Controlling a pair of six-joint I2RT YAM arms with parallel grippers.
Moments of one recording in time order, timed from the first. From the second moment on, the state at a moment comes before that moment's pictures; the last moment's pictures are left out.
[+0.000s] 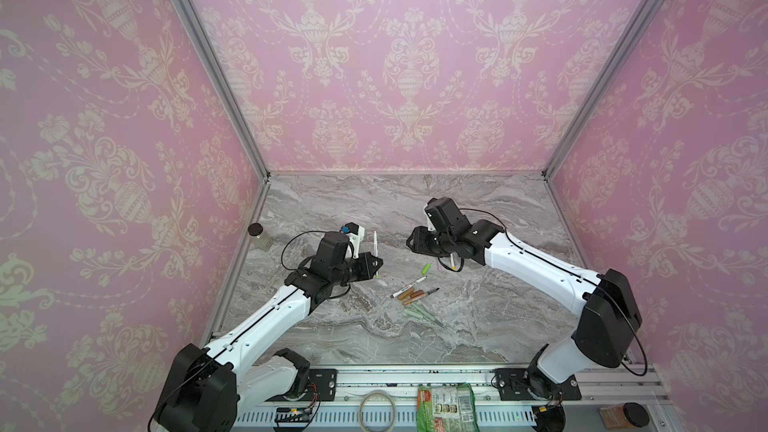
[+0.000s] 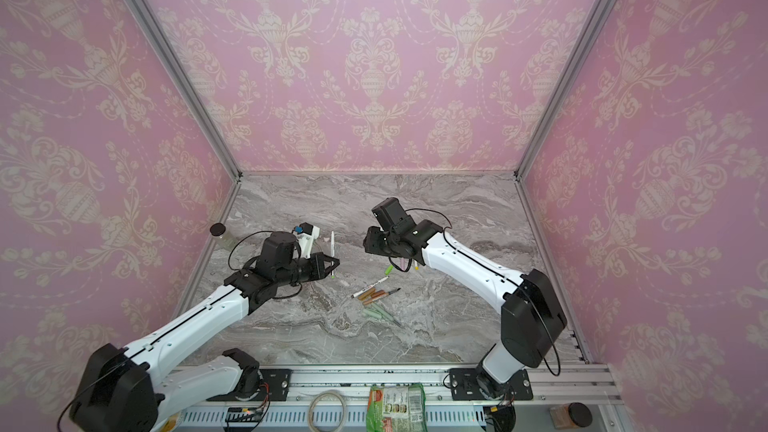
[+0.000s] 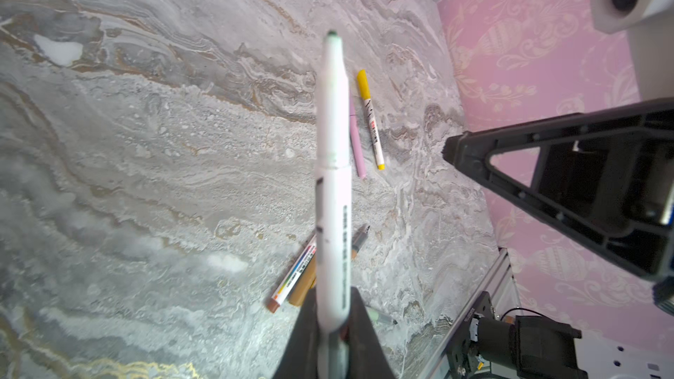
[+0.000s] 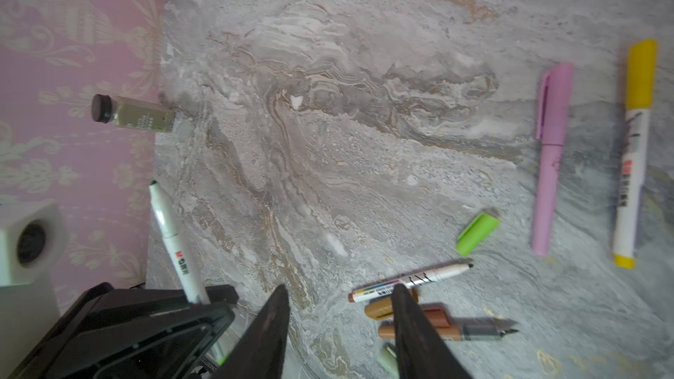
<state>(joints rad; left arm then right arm) -0.46 1.11 0.65 -0.21 0.36 -0.64 0.70 1.59 1.30 -0.61 -0.03 0.79</state>
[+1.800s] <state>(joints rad) -0.45 1.10 0.65 -0.29 0.33 -0.53 0.69 2.04 1.46 -0.77 0.15 0.83</state>
